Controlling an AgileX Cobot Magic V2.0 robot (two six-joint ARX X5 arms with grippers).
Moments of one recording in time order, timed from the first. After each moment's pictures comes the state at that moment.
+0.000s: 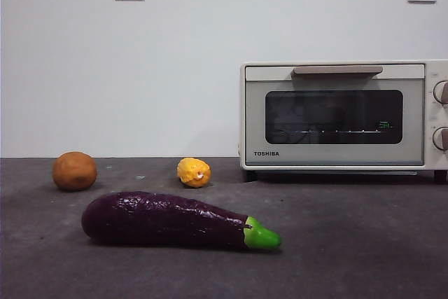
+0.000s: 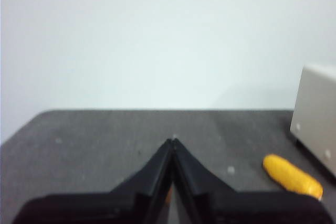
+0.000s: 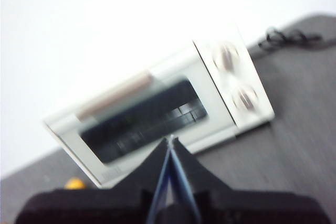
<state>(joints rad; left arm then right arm) 0.03 0.08 0.30 -0.14 0.00 -0.05 0.02 0.01 0.22 -0.18 -0.01 0.46</state>
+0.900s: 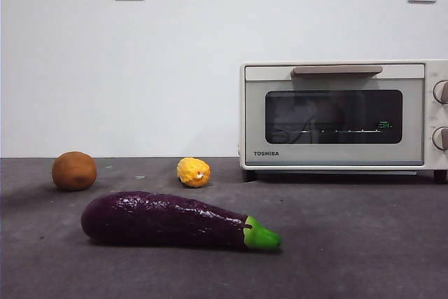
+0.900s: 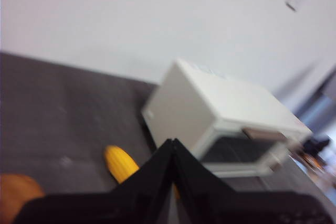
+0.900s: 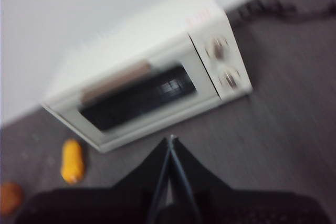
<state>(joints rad) 0.00 0.92 0.72 0.09 0.51 -0.45 0.02 0.39 0.81 -0.74 -0.01 0.44</state>
